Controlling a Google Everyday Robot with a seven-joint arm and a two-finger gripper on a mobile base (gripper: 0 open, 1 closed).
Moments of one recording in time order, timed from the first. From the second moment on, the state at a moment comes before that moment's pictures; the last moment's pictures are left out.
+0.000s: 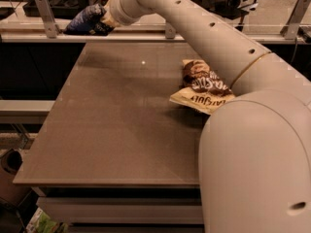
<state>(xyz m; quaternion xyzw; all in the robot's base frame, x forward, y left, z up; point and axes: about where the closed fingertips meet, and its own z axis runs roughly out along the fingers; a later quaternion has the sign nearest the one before) 0.812 0.144 0.973 -0.64 0.57 -0.02 0.52</state>
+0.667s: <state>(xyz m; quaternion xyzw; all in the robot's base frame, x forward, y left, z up) 0.810 0.132 1.001 -0.63 0.56 -0.03 0.54</state>
